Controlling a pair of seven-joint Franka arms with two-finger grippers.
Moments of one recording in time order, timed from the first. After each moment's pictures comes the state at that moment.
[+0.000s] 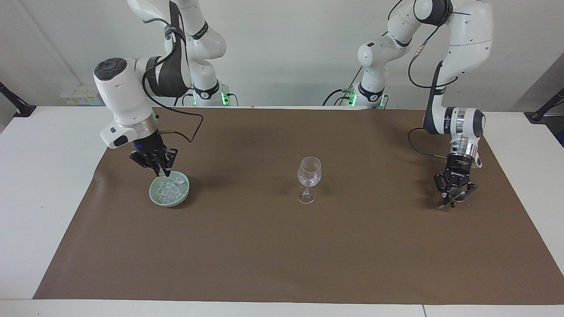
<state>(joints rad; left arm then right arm) 0.41 0.31 -0.07 -2.25 -2.06 2.23 -0.40 0.05 0.04 -0.05 -1.92 0.04 2.13 0.04</state>
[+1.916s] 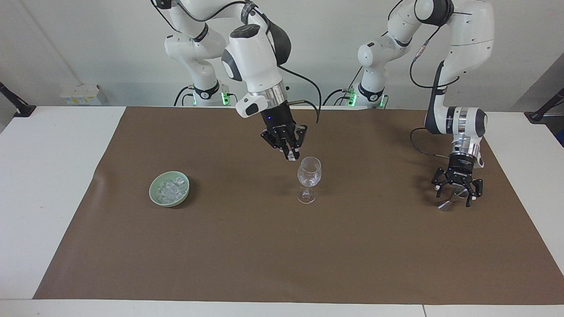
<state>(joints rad) 0.43 0.32 -0.06 -2.24 -2.06 2.19 -0.41 0.09 0.20 0.49 -1.74 -0.02 2.37 0.93</state>
